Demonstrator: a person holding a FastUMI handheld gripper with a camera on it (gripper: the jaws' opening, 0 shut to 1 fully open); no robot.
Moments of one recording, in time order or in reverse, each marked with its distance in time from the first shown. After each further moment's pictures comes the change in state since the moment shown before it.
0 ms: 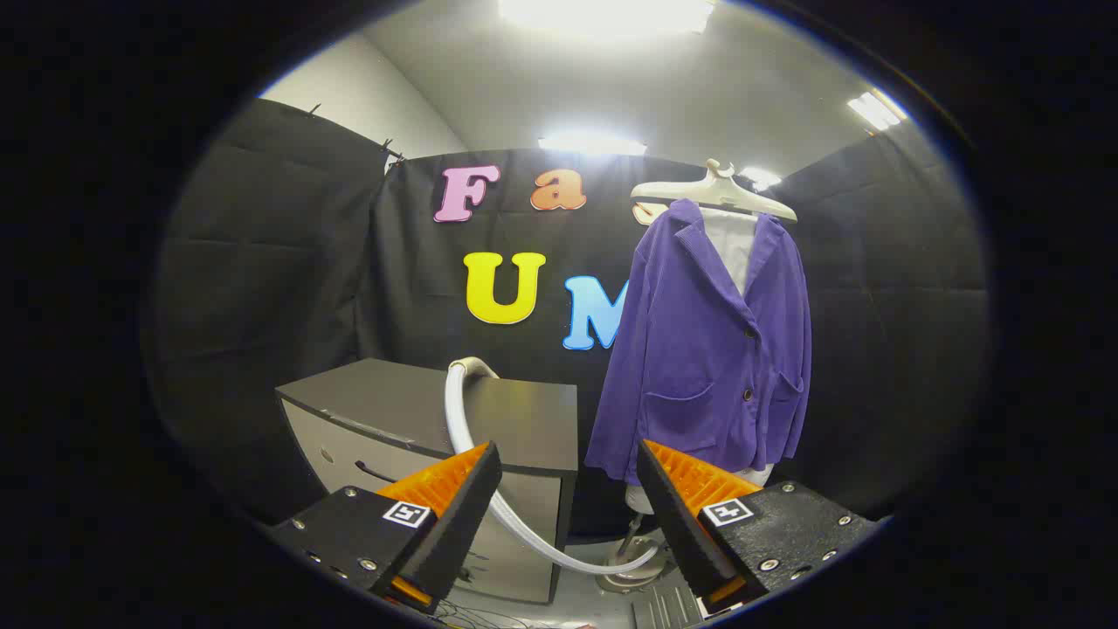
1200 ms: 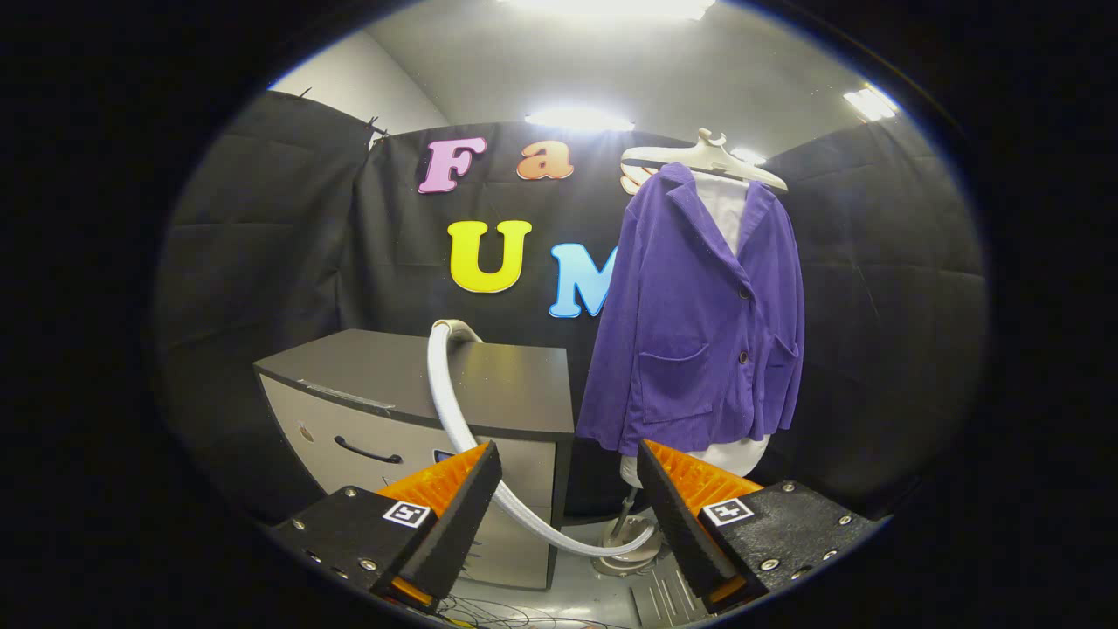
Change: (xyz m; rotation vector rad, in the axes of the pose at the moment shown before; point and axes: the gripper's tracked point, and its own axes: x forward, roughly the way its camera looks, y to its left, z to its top) arm 0.017 0.015 -0.041 -0.032 0.070 -0.036
